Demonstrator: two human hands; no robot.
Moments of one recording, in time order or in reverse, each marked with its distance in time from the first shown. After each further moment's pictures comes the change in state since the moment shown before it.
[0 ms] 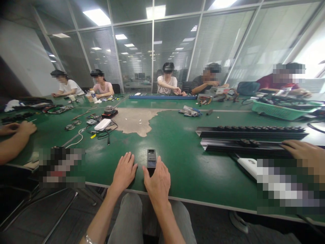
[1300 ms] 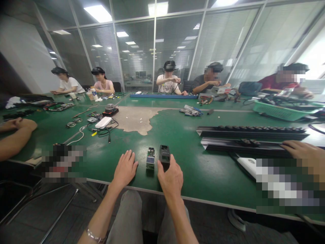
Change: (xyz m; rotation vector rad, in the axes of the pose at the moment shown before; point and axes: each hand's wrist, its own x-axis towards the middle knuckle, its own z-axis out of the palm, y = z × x) left_hand 0.000 -0.001 -0.001 -0.020 -0.024 -0.013; right_hand 0.019 0.035 -0.022 -0.039 0.009 0.182
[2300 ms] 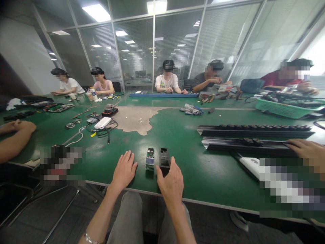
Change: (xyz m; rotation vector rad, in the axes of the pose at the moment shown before) left_hand 0.002 0.002 -0.001 0.024 -0.022 0.003; right_hand -0.012 0.016 0.012 0.054 0.023 -0.057
